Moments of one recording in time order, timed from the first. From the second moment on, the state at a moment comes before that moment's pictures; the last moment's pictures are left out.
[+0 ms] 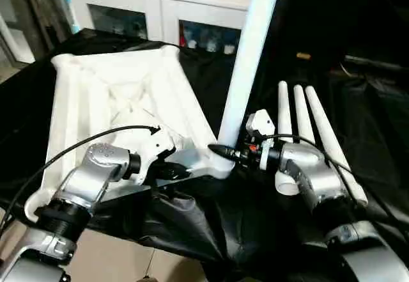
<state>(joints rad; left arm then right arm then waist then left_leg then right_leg) -0.49 0.49 -0.28 0.37 -0.08 0.32 -1.17 -0.58 -0.21 0.16 0.68 0.20 -0.01 1.07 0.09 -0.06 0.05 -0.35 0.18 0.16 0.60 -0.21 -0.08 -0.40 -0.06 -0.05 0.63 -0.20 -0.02</state>
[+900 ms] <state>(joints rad) -0.68 0.20 -0.26 0.62 0.00 0.46 -0.75 -0.74 -0.09 0.02 0.99 0.15 -0.07 0.48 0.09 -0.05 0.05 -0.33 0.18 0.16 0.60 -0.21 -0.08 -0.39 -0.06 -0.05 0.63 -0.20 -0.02</state>
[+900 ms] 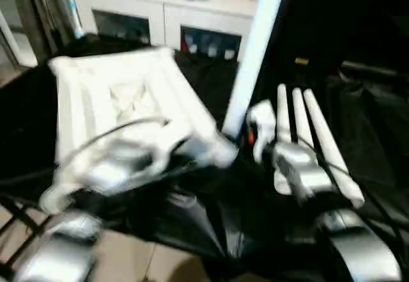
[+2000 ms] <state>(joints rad) -0.56 0.41 -0.29 0.42 -0.01 0.34 -1.04 -0.79 -0.20 0.09 0.96 0.11 0.04 1.04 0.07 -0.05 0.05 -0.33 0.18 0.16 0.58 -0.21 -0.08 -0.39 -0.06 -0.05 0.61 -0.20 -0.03</state>
